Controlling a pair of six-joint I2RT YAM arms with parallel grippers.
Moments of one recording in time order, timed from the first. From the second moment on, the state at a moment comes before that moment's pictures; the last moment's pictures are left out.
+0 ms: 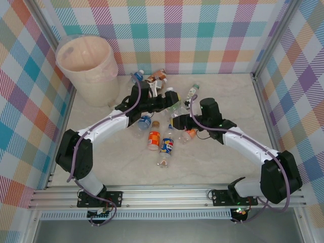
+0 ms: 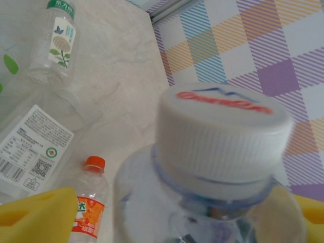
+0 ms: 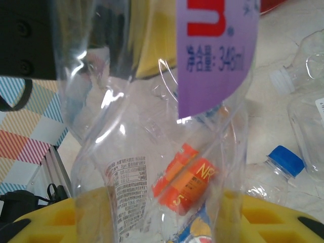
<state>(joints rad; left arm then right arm) -0.57 1.65 1.27 -0.01 0.46 -0.86 0.52 1.33 0.87 -0.09 -0.57 0.41</state>
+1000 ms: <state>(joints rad) -0.41 1.66 1.29 -0.10 0.38 -0.91 0.54 1.09 0.88 -0.26 -0.33 0.26</state>
